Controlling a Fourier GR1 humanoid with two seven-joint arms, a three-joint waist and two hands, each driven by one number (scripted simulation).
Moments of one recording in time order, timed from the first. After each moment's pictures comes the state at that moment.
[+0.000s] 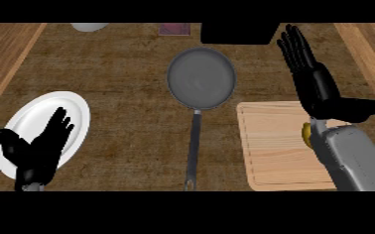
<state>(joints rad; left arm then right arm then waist) 0.09 0.38 -0.06 -1.45 0.37 0.23 0.16 -0.39 -0.37 0.20 -1.43 -0.30 -0.10 -0.23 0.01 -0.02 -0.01</state>
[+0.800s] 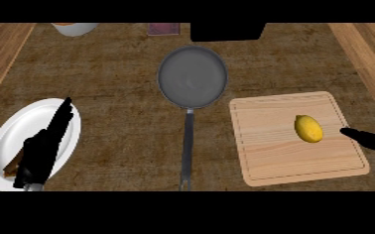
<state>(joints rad) 0.08 0.47 -0.18 -1.55 0.11 0.24 0.08 -0.02 -0.63 -0.09 -1.22 -0.29 -0.34 0.05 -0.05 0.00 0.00</state>
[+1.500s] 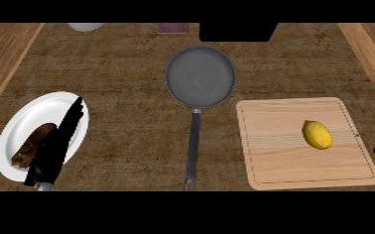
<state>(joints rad) 0.06 0.44 -0.21 -1.55 0.06 0.23 0.08 -0.01 -0.96 0.00 -1.44 -0.27 0.04 0.41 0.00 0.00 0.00</state>
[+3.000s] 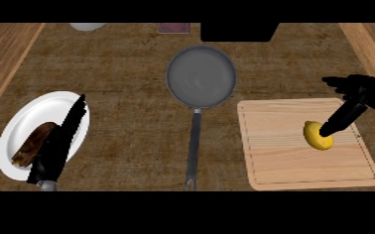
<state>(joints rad) 0.06 0.36 -0.15 -1.60 -0.05 0.16 0.14 -0.47 -0.71 0.20 -1.20 -0.09 0.46 0.89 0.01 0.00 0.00</state>
